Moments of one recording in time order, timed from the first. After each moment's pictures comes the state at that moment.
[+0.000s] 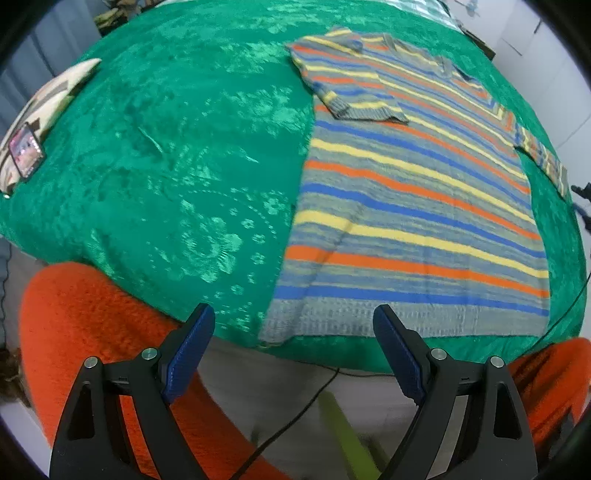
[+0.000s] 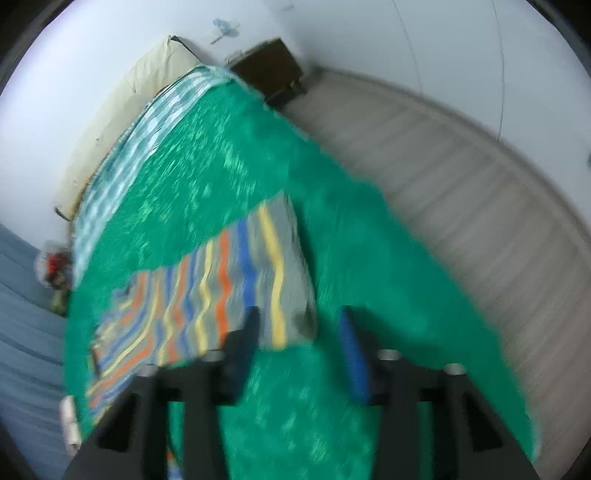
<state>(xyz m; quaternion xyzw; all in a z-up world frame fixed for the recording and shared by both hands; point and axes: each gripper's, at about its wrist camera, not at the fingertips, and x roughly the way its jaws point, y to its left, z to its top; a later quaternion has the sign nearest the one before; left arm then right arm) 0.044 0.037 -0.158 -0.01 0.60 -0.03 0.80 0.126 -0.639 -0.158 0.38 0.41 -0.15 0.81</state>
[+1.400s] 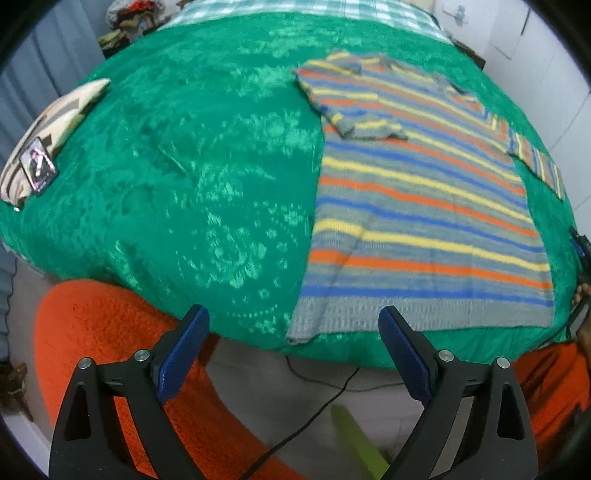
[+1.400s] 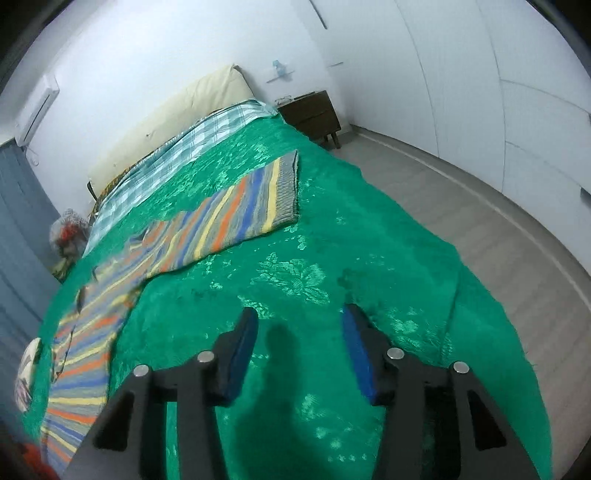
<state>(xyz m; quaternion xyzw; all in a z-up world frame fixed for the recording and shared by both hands) 0.028 0.051 -0.148 0.01 0.55 -0.03 0.83 -0.003 -0.581 -0.193 0.25 0.31 -0.15 0.91</state>
